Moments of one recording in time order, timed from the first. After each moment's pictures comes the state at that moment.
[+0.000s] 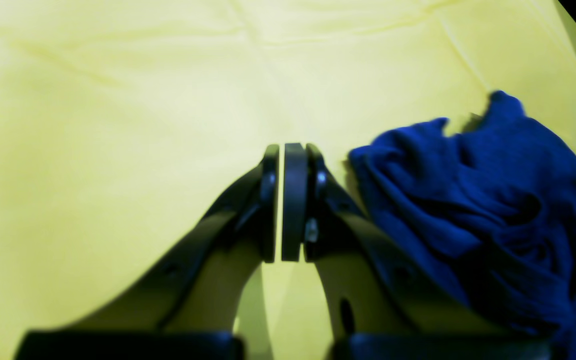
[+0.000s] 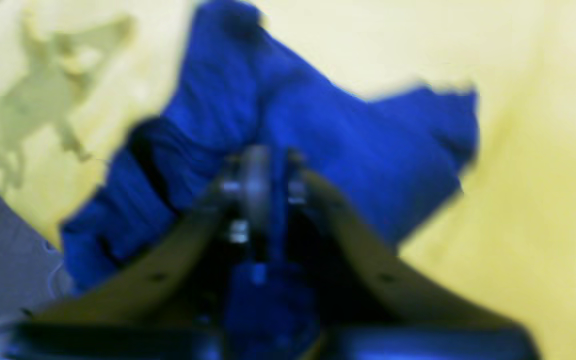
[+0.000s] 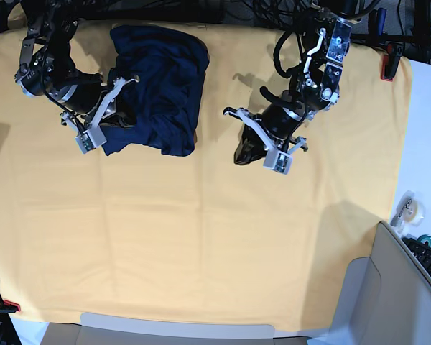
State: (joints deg) left arm 6.8 -11.0 13.2 101.0 -25.1 -8.9 30.3; right arm -14.5 13.0 14.5 117.4 42.9 28.7 -70.0
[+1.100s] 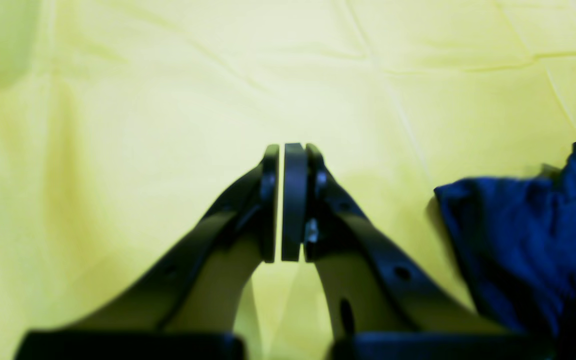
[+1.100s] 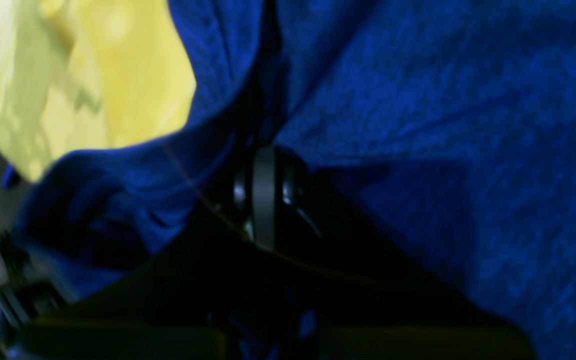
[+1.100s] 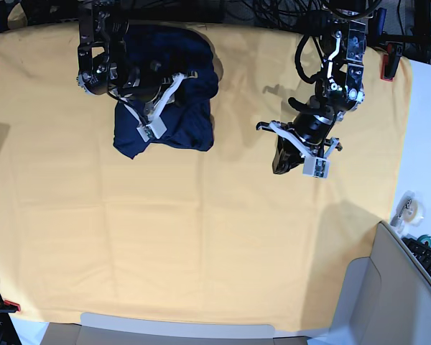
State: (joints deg) left arm 8.4 -11.5 2.9 101.0 -25.1 -8.7 30.2; right arm -12.9 4.4 -2.7 107.4 33.8 16.1 -70.2
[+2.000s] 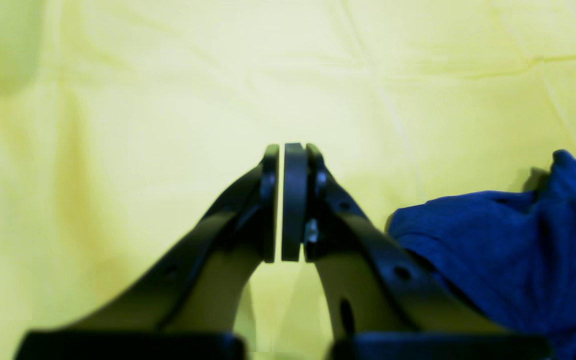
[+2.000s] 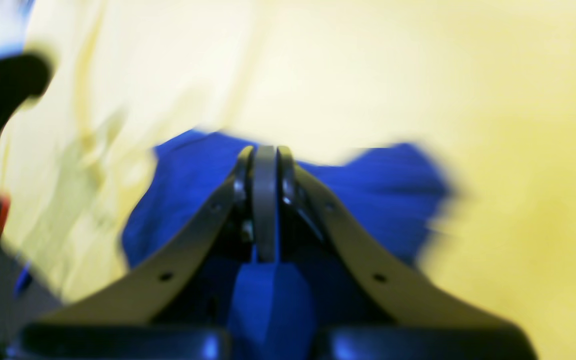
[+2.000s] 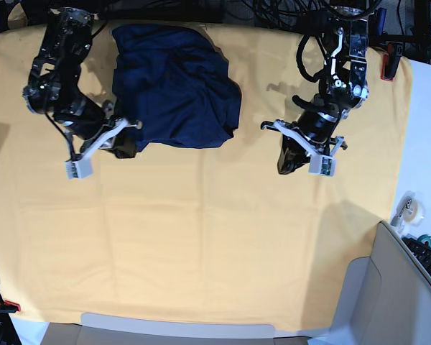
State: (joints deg) left arm 10.3 -11.2 -0.1 103.2 -25.2 -9.1 30.2; right arm -5.7 6.5 18.5 112.2 44.0 16.1 -70.4
